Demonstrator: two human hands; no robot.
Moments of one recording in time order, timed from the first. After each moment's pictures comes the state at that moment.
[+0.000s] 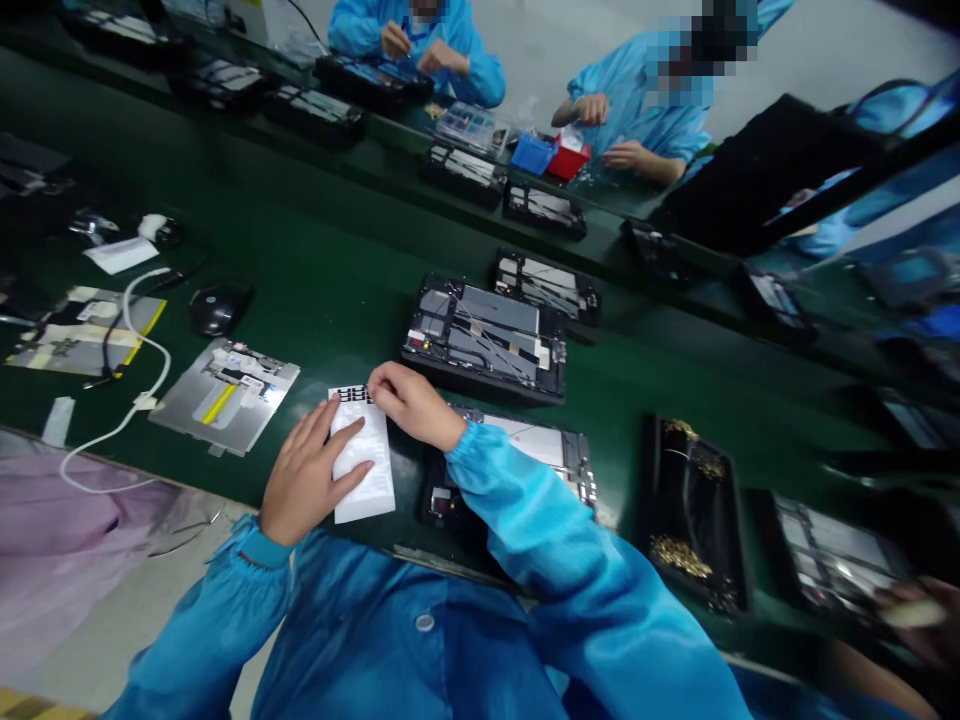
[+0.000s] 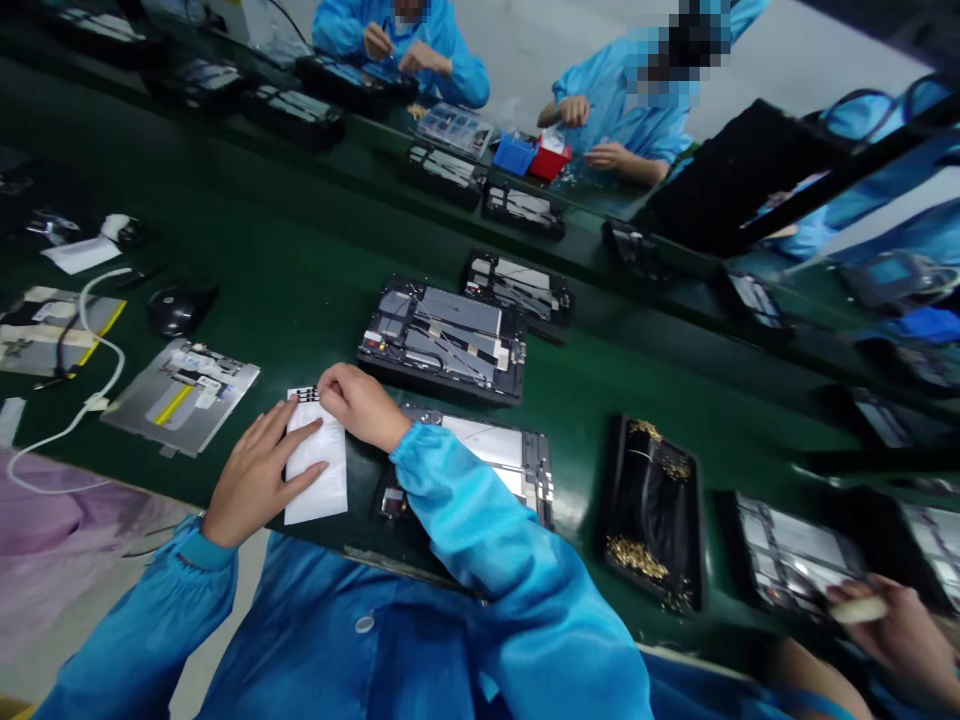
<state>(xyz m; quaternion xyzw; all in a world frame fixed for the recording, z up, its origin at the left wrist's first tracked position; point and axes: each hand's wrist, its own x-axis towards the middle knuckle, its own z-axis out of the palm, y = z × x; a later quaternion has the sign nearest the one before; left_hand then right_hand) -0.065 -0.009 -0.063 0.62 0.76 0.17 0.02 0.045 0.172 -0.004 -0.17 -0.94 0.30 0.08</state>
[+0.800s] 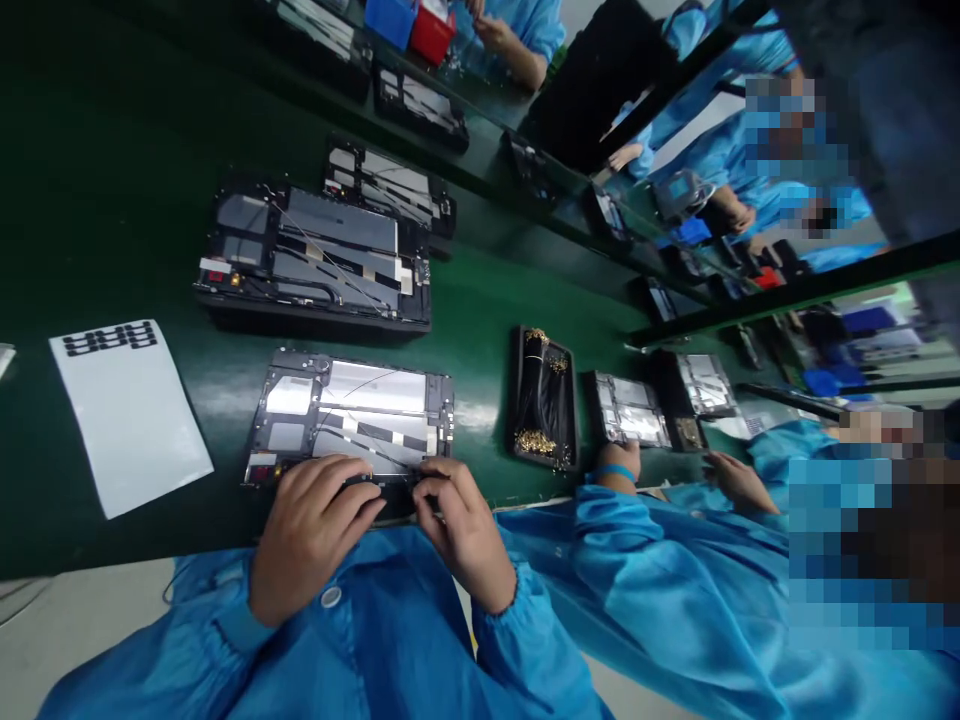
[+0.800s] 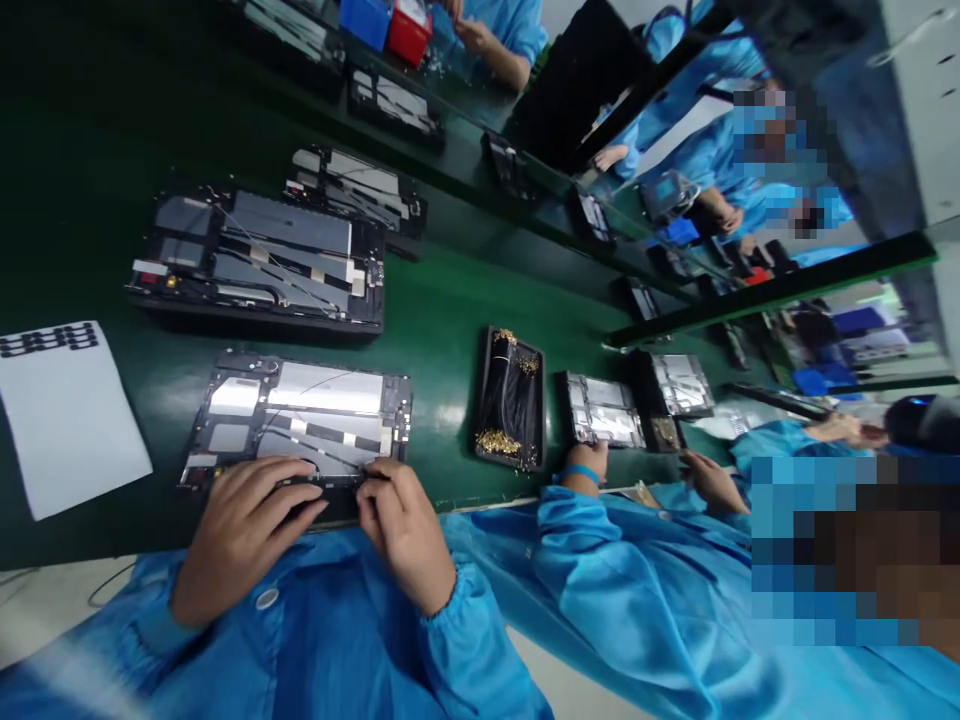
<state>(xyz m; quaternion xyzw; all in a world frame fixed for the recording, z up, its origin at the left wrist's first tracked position) 0.090 0.029 -0.043 0.74 0.56 0.36 0.10 0.303 0.076 -0.020 -0.41 -0.86 0.22 0.23</state>
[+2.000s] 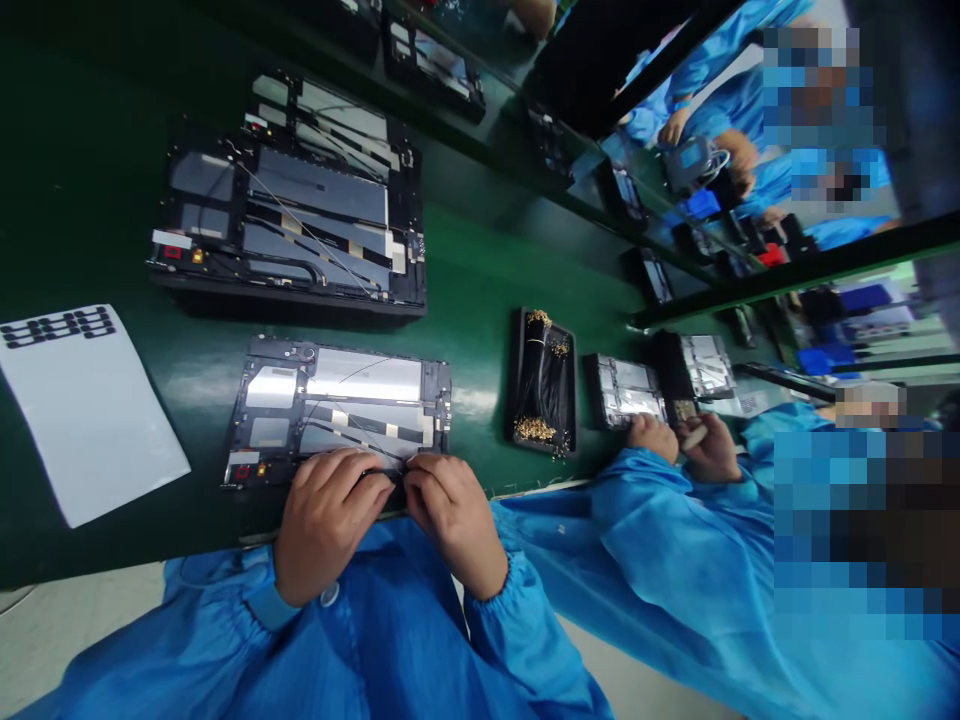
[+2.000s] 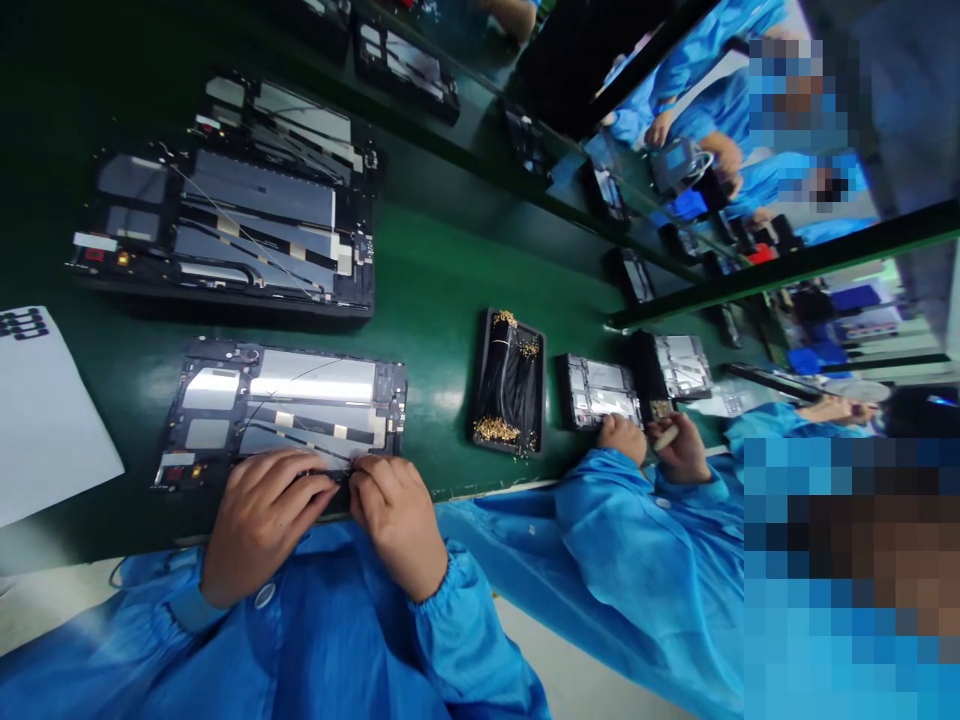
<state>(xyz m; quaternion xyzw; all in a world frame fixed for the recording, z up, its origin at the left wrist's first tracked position) 0.114 0.044 -0.052 0.74 0.56 0.35 0.11 0.299 0.080 -0.033 -0.40 -0.90 0.13 0.16</state>
